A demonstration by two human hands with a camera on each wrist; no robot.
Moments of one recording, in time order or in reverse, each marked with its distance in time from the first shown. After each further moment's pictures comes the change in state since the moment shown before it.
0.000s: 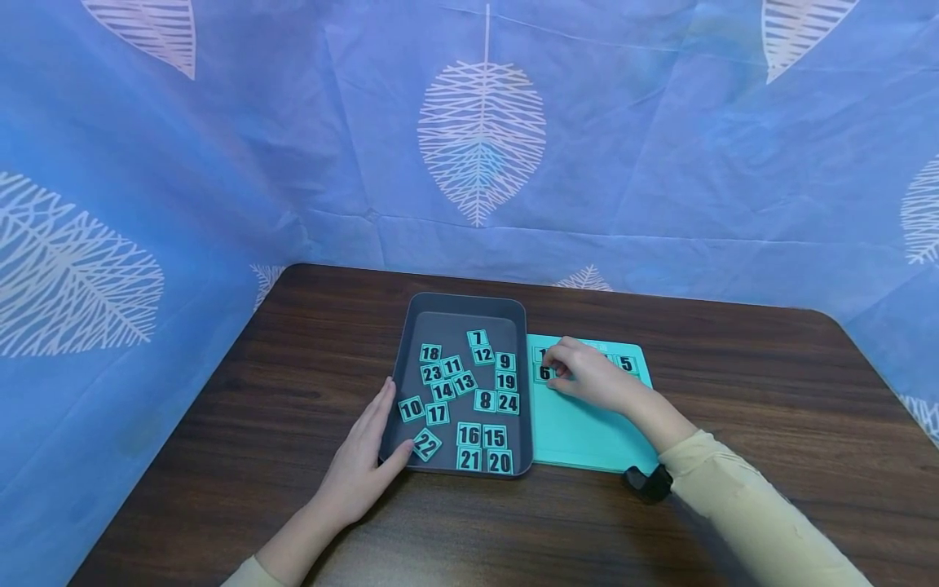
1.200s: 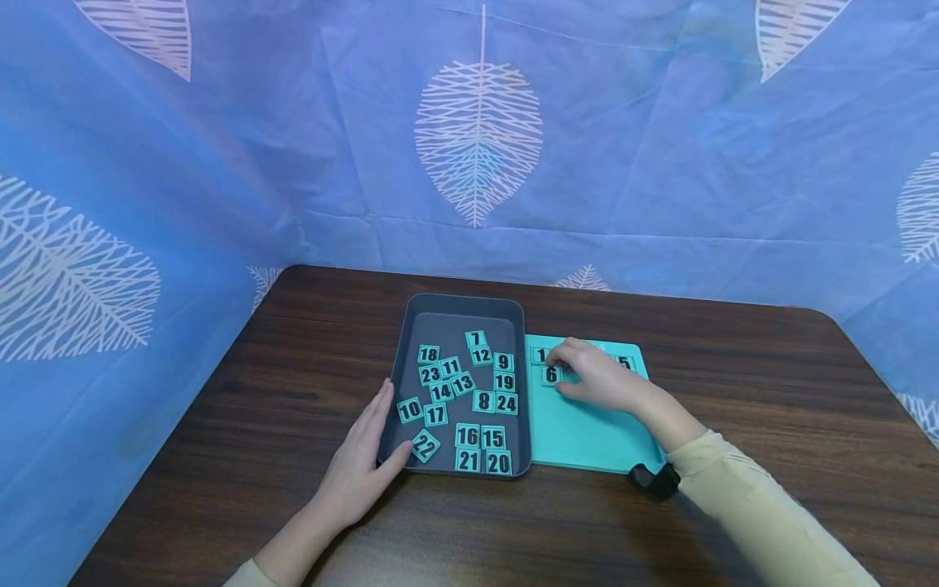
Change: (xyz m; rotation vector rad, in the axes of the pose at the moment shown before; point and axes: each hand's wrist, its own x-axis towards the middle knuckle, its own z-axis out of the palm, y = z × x) left_hand 0.000 -0.001 0.000 -0.013 -0.011 -0.008; right_hand -0.006 0.003 -0.008 -0.021 -0.043 0.033
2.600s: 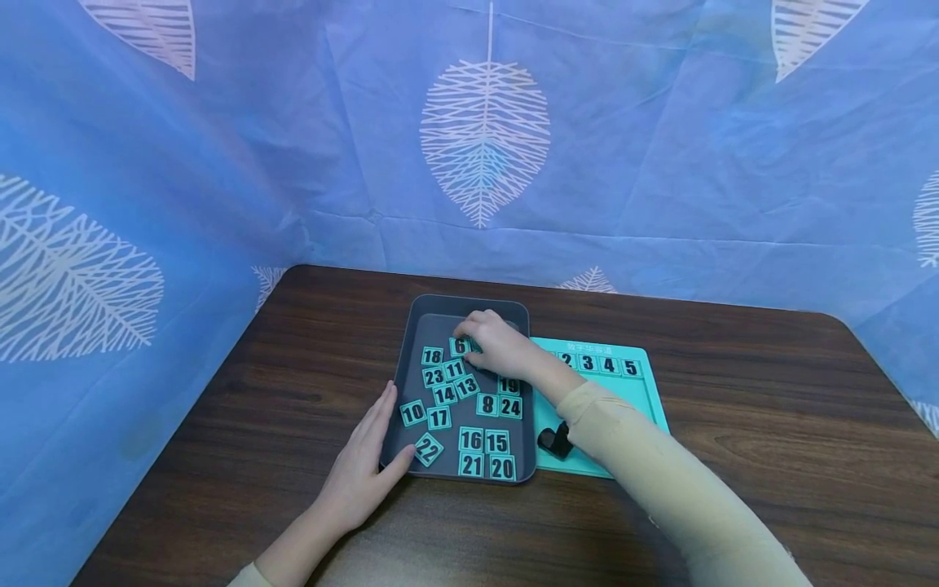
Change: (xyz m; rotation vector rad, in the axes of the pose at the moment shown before) left_hand 0.000 0.003 -0.001 0.003 0.004 0.002; right_hand 0.115 -0.062 0.028 -0.001 -0.028 -0.136
